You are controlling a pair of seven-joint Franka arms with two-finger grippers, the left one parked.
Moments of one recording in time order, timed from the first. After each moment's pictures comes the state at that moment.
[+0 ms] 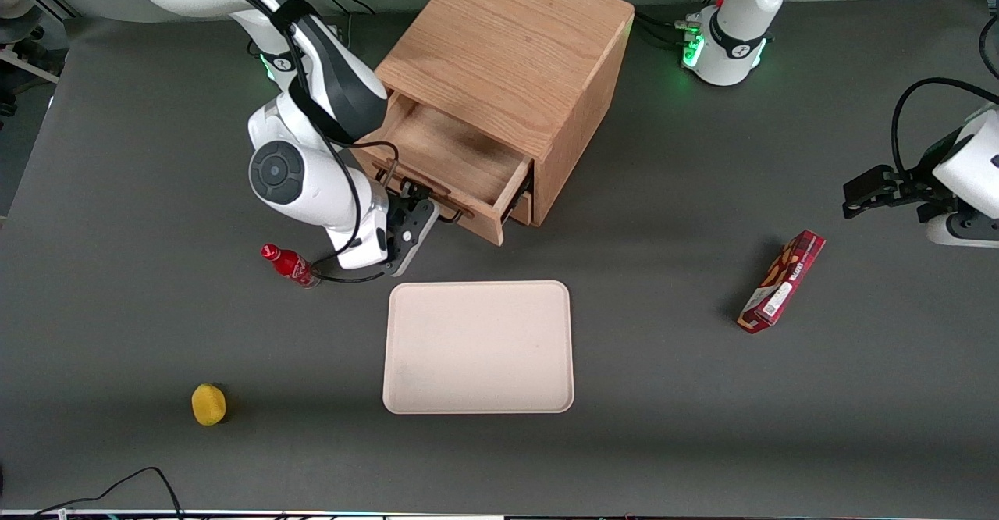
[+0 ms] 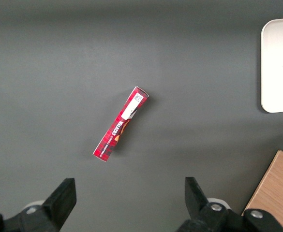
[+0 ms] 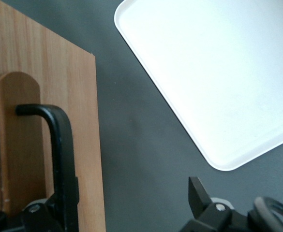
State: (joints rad) arm 0.18 0.37 0.34 -1.74 0.17 2.05 -0.52
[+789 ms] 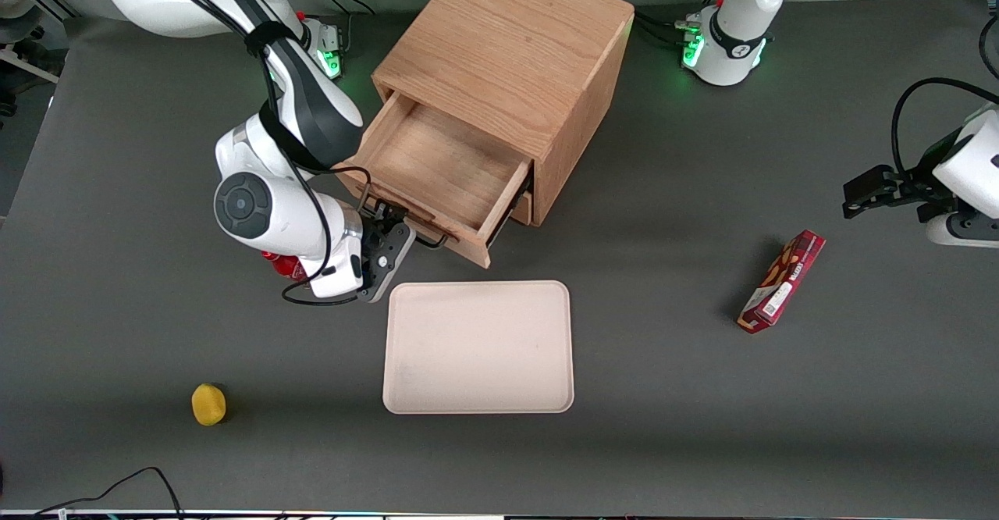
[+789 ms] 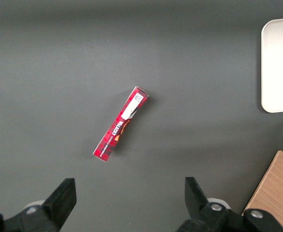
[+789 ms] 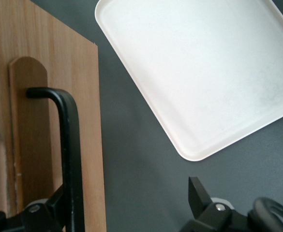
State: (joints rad) arm 0.14 0.45 0.34 -1.59 0.12 1.94 -0.57
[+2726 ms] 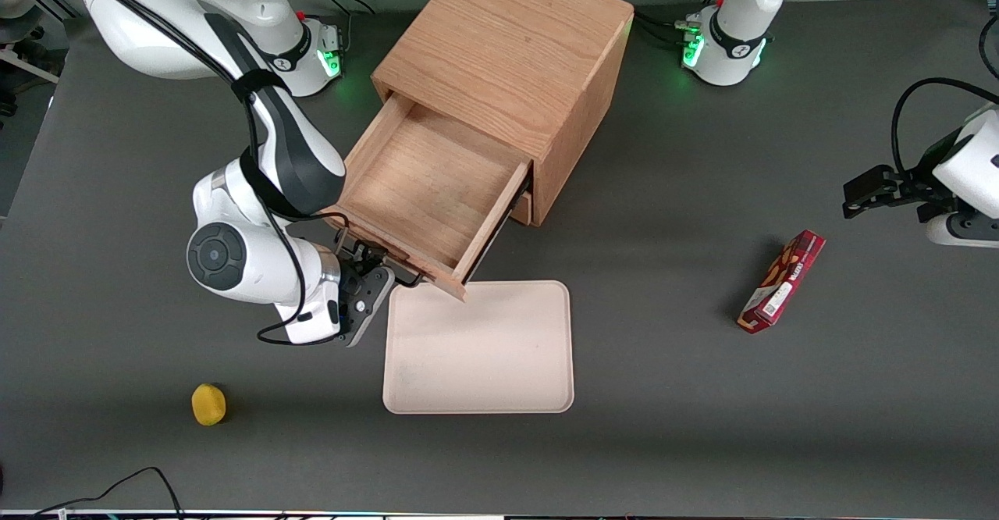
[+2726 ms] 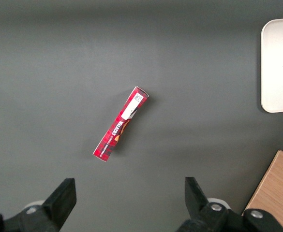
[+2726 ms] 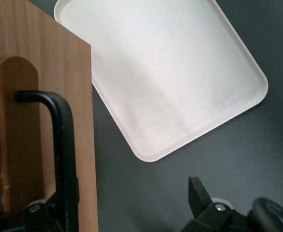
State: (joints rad) arm 0.13 0.58 0.30 -1.40 0.04 1.89 -0.62
